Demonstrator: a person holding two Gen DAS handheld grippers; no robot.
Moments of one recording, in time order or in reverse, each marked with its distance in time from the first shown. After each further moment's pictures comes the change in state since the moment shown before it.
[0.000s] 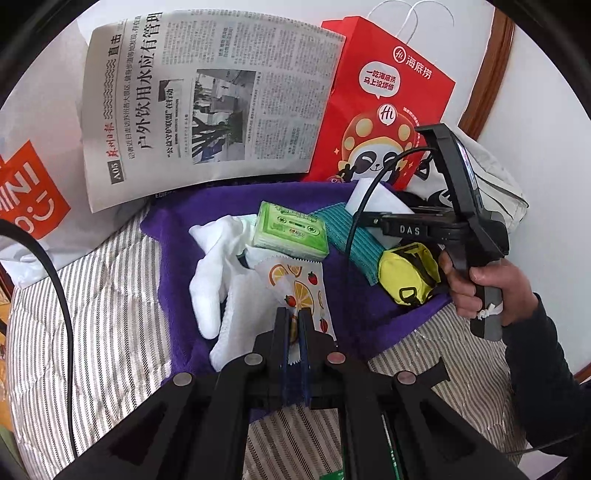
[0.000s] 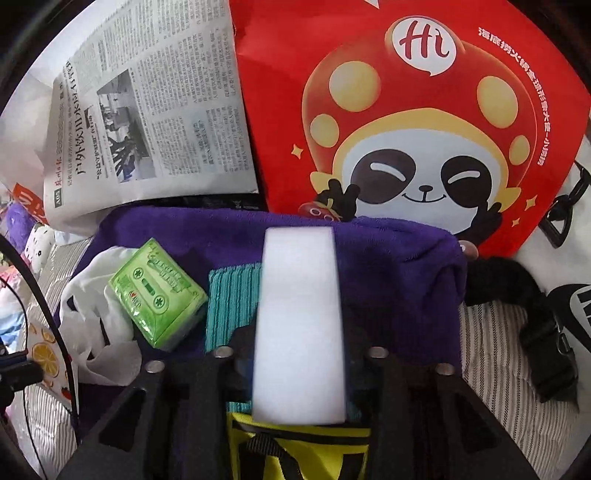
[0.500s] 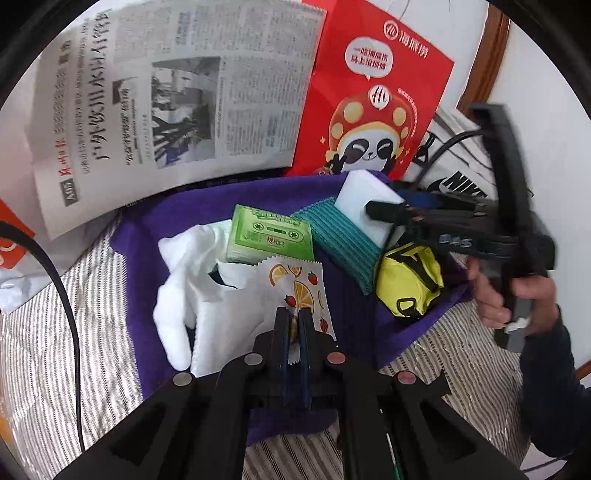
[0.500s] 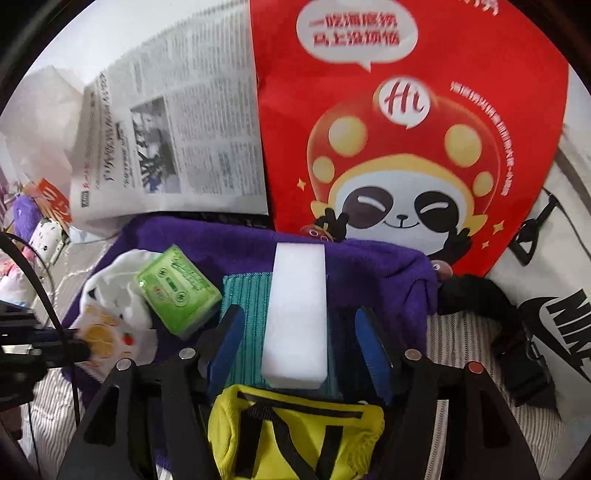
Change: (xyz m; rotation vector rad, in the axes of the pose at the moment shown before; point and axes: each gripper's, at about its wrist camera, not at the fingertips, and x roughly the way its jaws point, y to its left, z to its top) left arm 0.029 -0.018 0.020 0.042 0.051 -0.007; right arm -0.049 0.008 -0.014 -0.052 -0.108 -0.001
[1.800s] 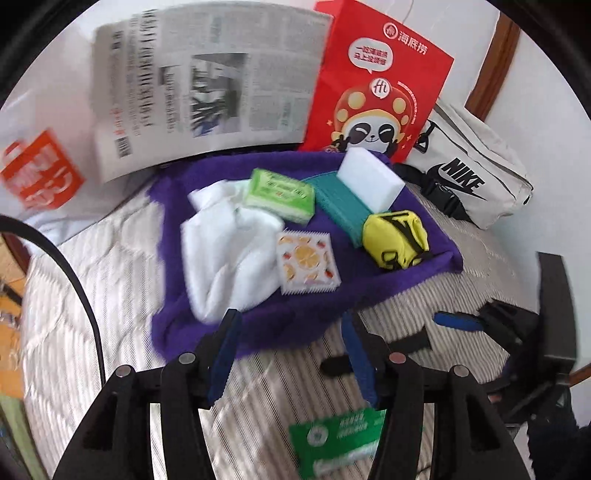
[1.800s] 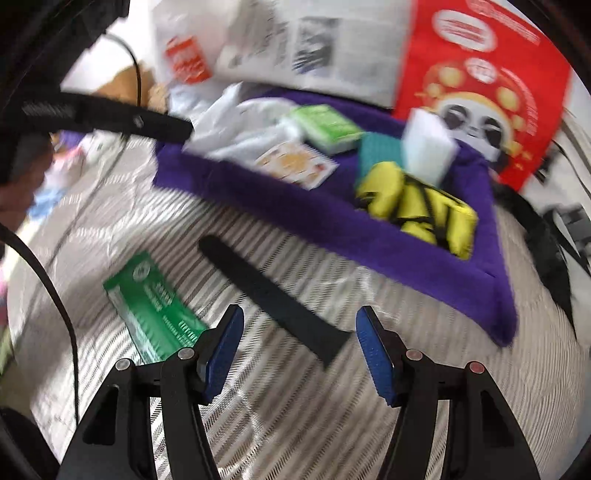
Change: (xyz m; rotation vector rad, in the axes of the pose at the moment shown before) left arm -0.040 -0.019 -0.030 -0.064 0.068 0.062; right arm -0.063 0.086 -0.144 -0.279 0.141 0.107
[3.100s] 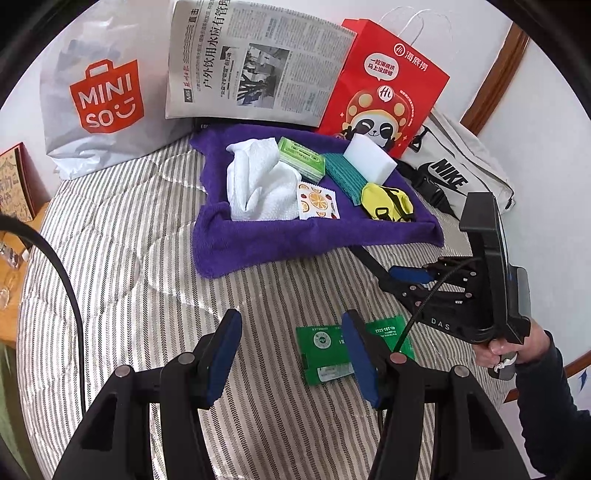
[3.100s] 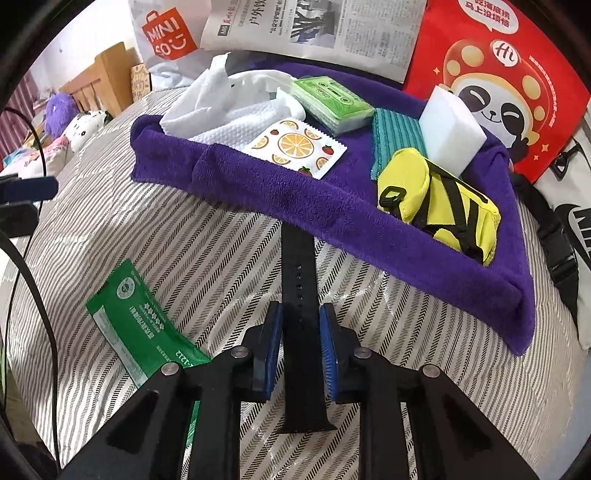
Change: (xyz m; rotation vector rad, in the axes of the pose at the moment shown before) left arm -0.054 0.029 -0.083 -0.116 -0.030 -0.048; right arm 0.020 -0.003 0.018 0.061 0.121 -0.025
